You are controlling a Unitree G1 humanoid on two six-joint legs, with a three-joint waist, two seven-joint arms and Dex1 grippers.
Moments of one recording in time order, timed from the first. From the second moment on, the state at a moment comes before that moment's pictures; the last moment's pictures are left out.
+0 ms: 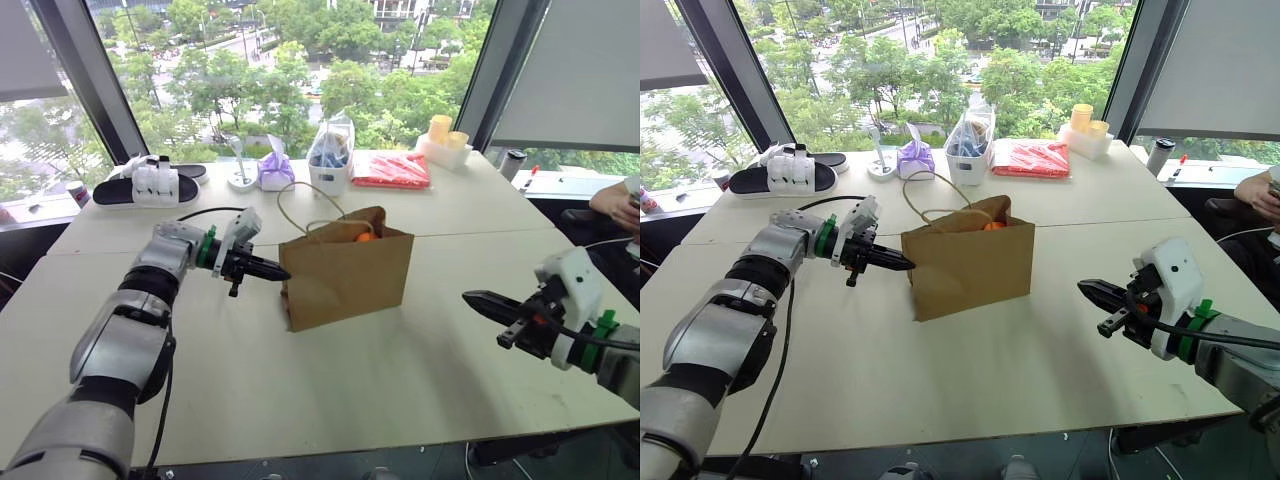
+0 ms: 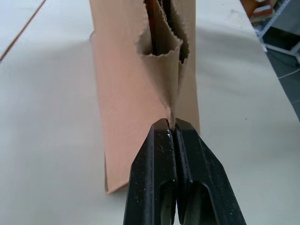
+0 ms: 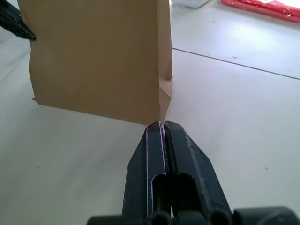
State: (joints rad) left arm -1.18 0.54 -0.25 1.11 -0.22 0.08 -1.61; right arm -0.06 -0.83 -0.58 -0.74 0.87 1.12 0.49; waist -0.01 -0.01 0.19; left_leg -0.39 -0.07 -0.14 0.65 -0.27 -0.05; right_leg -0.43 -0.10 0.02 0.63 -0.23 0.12
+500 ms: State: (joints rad) left arm -0.72 0.70 -0.03 0.37 -0.32 0.50 -1.46; right arm -0.08 -0.96 -0.33 -0.67 0.75 0.97 0.63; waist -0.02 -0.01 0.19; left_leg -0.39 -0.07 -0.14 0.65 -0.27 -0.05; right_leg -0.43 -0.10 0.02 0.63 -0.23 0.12
